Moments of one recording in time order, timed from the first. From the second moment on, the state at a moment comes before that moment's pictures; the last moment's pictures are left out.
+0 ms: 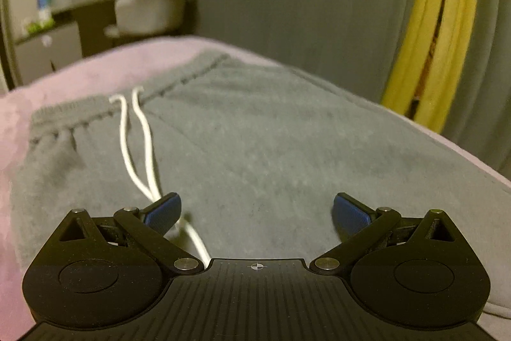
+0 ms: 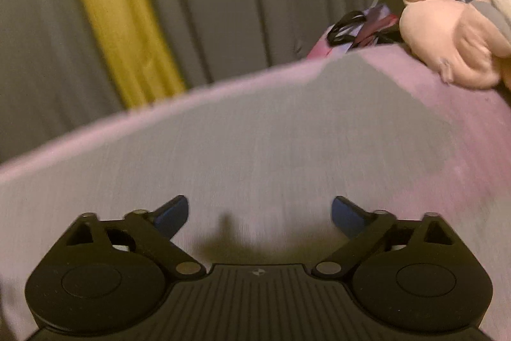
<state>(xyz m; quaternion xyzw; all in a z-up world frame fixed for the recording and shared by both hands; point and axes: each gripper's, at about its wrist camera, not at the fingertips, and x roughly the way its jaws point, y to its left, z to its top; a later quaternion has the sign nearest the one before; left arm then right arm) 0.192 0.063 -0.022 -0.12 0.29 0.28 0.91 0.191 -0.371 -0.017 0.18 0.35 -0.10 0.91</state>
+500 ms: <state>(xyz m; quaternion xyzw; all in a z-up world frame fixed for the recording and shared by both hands) 0.196 0.060 -0.049 -0.13 0.28 0.28 0.91 0.415 -0.365 -0.054 0.22 0.45 -0.21 0.84</state>
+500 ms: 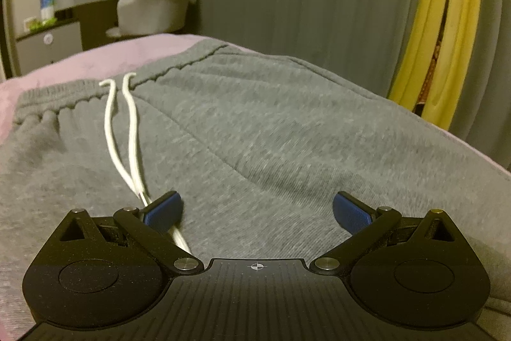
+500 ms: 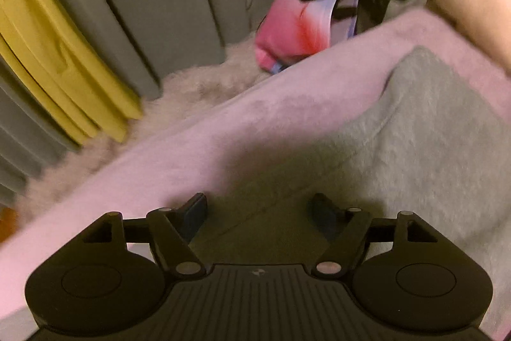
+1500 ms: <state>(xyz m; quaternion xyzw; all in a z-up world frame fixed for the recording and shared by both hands) 0.183 0.064 -0.048 -0.16 0.28 0.25 0.91 0.162 -0.435 -0.073 0.43 0.24 -0.19 0.85</state>
